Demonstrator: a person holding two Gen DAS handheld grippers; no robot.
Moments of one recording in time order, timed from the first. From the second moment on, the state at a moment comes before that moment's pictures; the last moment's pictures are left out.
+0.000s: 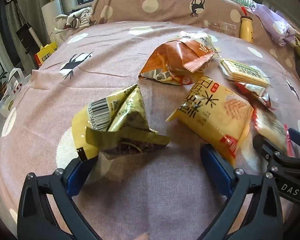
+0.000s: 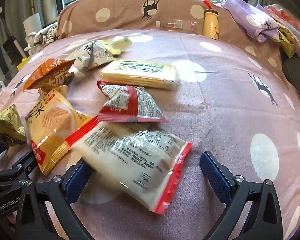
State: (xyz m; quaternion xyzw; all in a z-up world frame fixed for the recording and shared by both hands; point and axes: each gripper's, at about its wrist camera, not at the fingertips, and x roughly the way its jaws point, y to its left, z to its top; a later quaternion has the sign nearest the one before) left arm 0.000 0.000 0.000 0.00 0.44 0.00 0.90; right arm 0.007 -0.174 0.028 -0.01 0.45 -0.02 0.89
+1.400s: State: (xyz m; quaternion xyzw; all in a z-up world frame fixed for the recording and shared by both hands) left arm -0.004 0.005 0.001 0.00 0.44 0.00 0.90; right arm 0.008 -0.174 0.028 -0.01 0.45 -0.02 0.89
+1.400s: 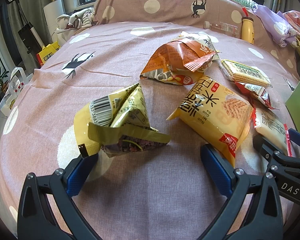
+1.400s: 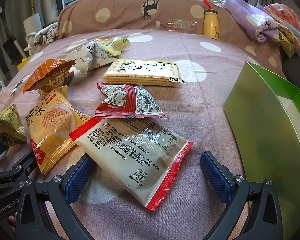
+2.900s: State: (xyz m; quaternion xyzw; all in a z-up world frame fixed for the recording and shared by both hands) left arm -0.015 0.031 0.126 -0.09 0.35 -0.06 0.93; right arm -0.005 -0.157 0.139 0.08 0.36 0.01 0.93
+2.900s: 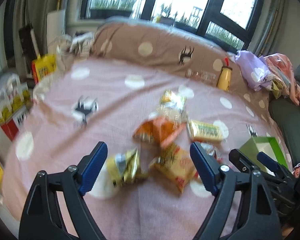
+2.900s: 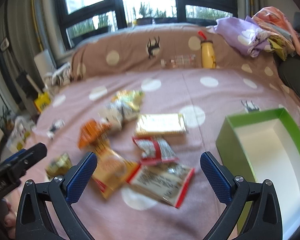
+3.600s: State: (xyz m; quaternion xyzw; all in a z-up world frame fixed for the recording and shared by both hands) left arm 0.010 0.091 0.049 -0.24 0.49 -0.09 0.83; right arm 0.068 -0.067 0.081 0.19 0.51 0.25 0.80
